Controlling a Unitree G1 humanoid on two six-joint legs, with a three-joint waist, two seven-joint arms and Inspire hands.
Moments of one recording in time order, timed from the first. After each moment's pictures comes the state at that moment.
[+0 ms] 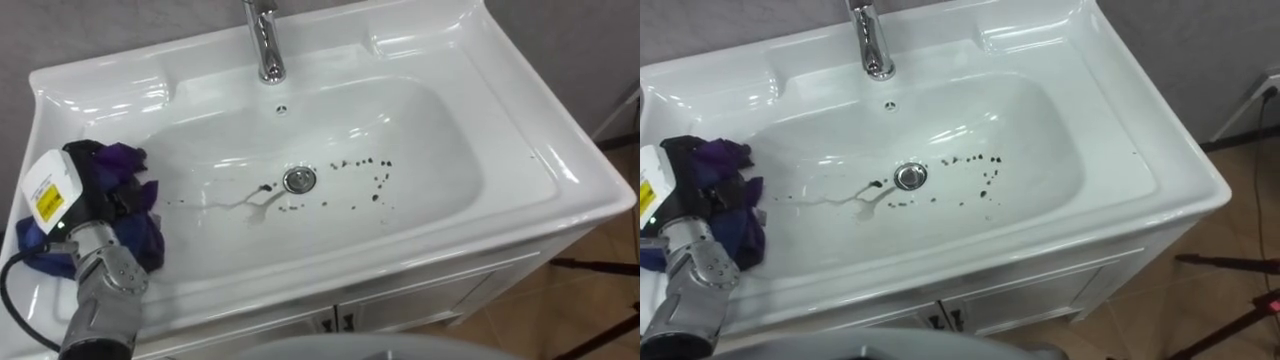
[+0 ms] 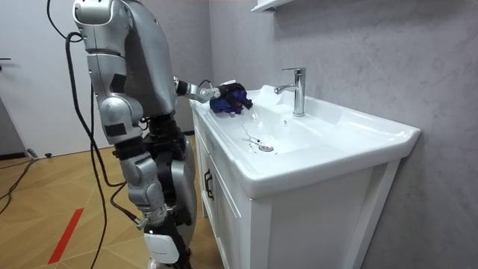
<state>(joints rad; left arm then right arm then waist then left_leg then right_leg) 0.14 0.28 0.12 0.47 0.62 0.01 0.58 0.12 -0.29 -0.06 1.32 0.39 0.11 0.12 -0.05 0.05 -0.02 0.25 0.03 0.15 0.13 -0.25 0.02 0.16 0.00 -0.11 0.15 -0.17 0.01</state>
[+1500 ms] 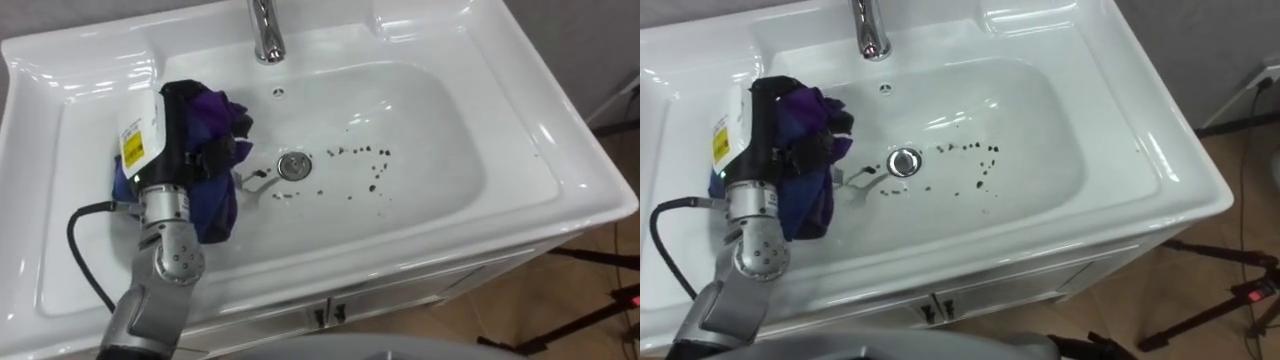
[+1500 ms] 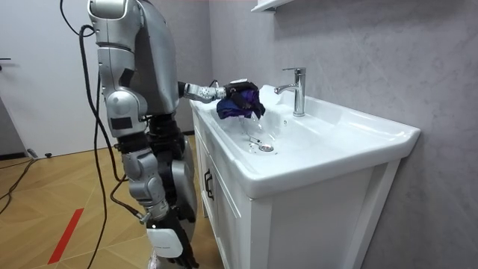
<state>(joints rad) 0.21 0.25 -0.14 0.09 0.64 -0.01 0.47 0.11 -0.26 0.02 1.33 0.43 0.00 0.16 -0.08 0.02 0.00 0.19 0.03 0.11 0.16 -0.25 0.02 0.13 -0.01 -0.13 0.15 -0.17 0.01</state>
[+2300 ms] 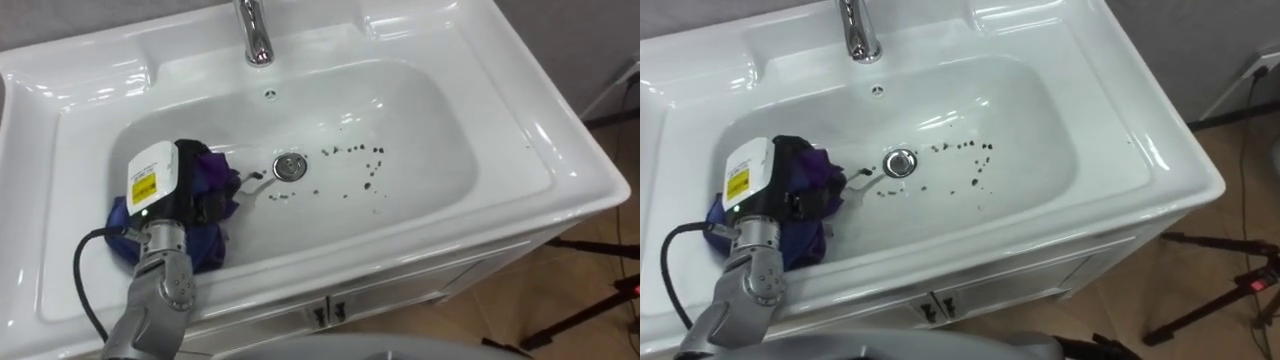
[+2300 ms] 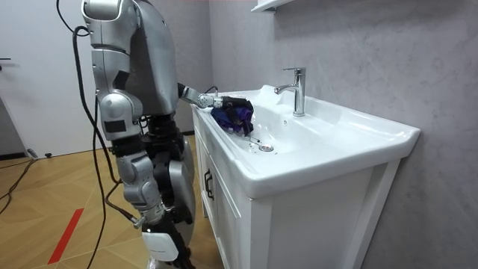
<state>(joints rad) 0.23 0.27 -0.14 0.23 0.78 0.06 0.39 0.12 -0.28 0.02 1.32 0.43 0.01 0.18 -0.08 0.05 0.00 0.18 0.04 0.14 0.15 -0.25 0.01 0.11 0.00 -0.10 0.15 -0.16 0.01</state>
